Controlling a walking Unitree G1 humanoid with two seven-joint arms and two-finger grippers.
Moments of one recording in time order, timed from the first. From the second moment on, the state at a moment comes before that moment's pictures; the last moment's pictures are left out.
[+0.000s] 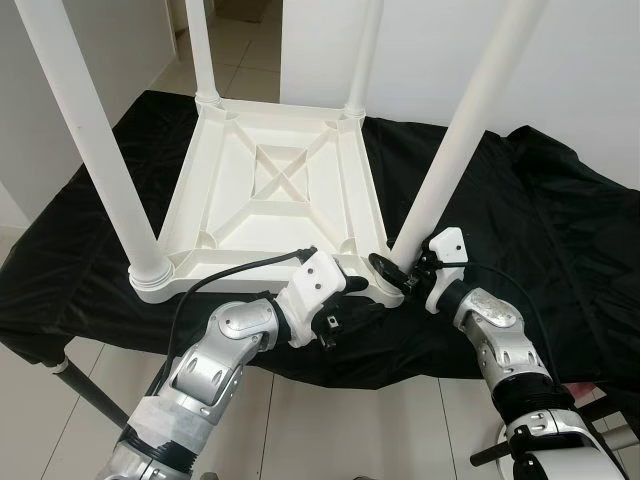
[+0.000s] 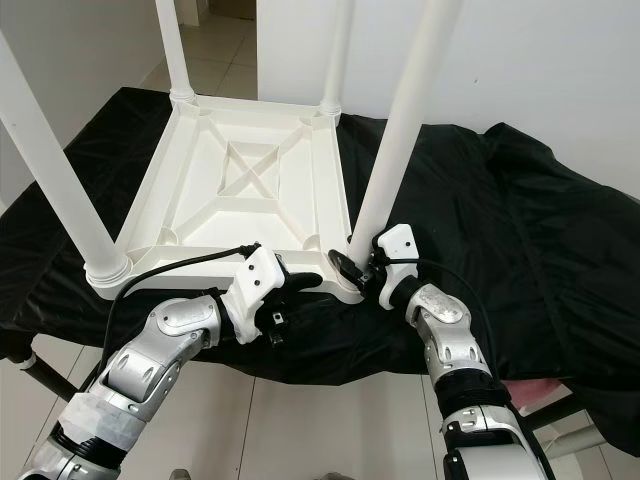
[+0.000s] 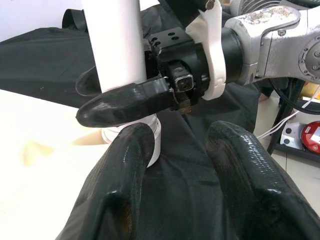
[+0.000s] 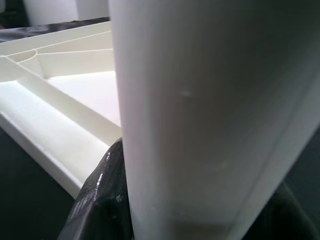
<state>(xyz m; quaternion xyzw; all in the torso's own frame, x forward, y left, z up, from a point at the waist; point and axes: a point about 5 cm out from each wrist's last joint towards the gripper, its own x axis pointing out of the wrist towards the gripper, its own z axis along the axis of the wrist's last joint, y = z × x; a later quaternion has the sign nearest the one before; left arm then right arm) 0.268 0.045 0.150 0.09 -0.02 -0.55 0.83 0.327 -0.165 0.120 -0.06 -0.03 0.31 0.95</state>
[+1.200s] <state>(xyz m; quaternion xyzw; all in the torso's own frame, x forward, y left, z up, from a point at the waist) 0.267 0.042 0.149 0.09 -0.02 -0.56 0.83 0.304 -0.118 0.123 0.04 -0.02 -0.02 1.00</state>
